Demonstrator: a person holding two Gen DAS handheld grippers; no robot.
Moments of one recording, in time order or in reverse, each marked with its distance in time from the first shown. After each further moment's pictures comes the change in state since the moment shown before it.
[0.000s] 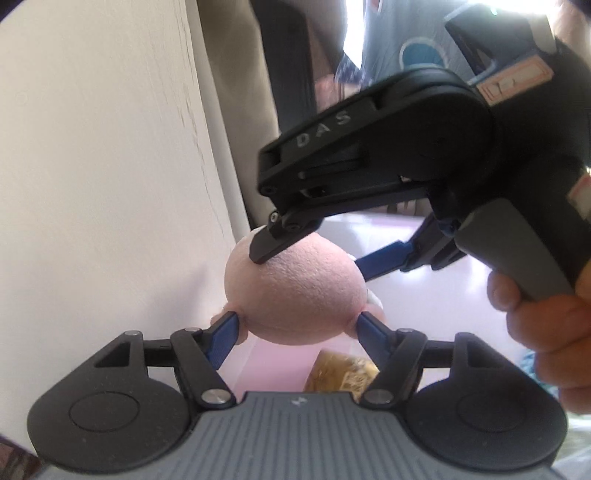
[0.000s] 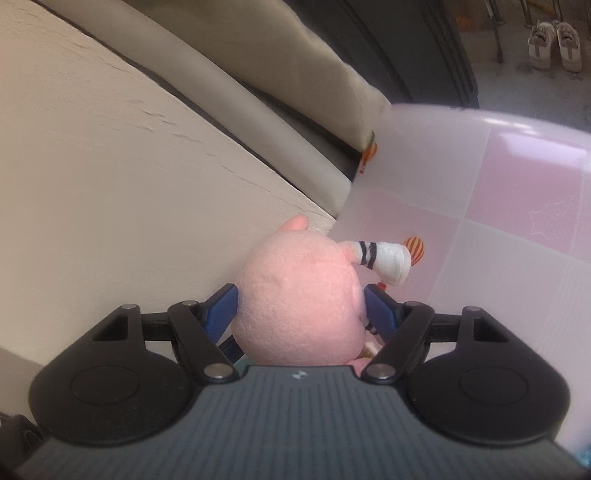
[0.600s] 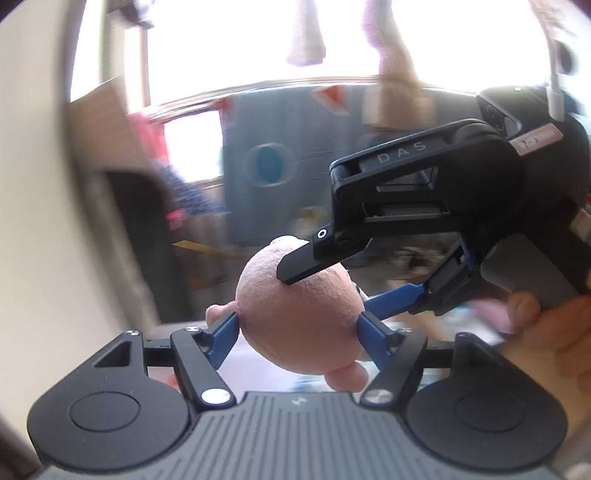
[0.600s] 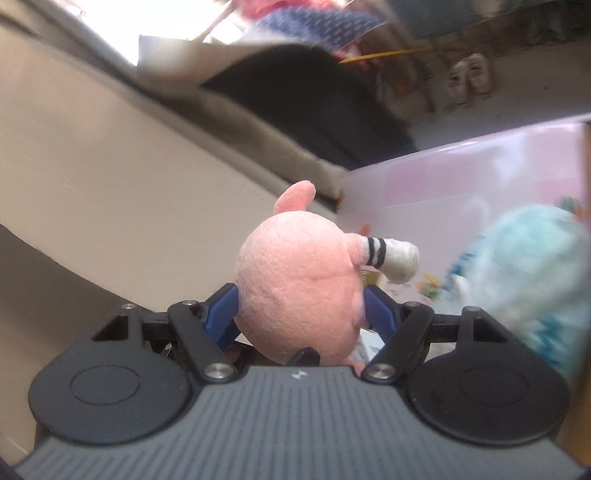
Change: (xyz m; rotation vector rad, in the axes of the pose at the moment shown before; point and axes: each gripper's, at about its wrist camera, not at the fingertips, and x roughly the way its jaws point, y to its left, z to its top) left arm -0.236 -0.123 -0.022 0.246 -0.294 -0.378; right arm -0.325 0.002 -0.182 0.251 -0.341 -0.001
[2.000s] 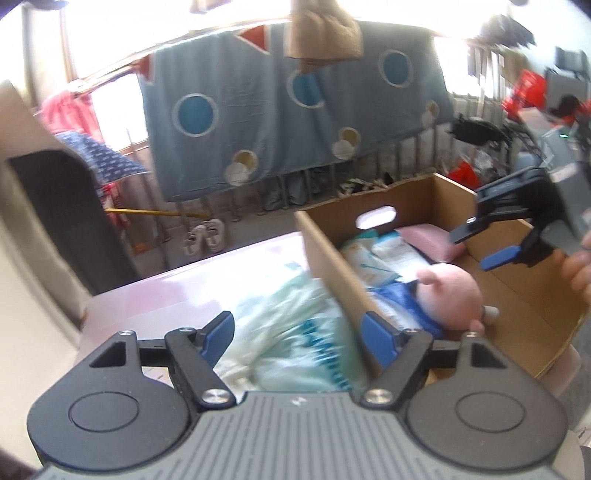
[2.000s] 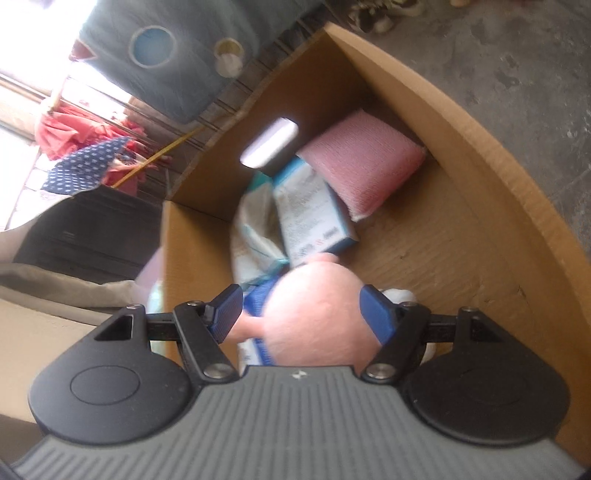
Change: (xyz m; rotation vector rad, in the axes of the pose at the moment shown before) left arm 0.042 -0.069 -0.012 0.087 0.200 -0.083; right arm -0.124 -0.249 -0.028 0.359 -0.243 -0.392
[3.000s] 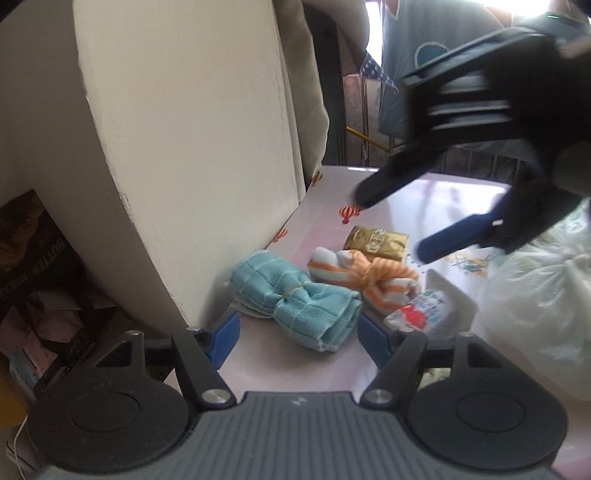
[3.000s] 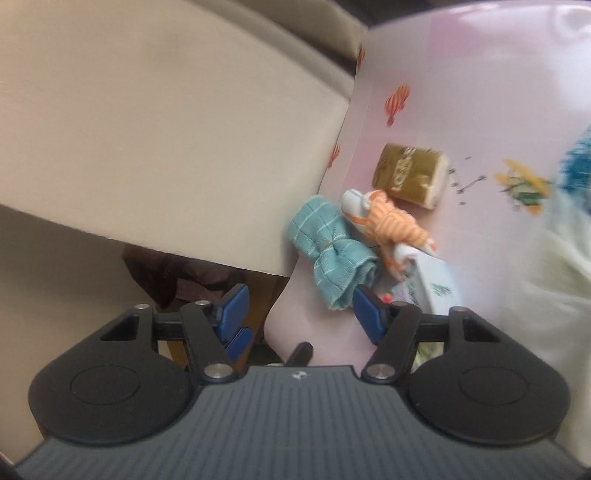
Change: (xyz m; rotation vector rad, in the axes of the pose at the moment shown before) left arm 0.009 0.210 -0.167 -0.420 0.146 0.483; right arm 0.249 0.356 -0.242 -0.496 0.680 0.311
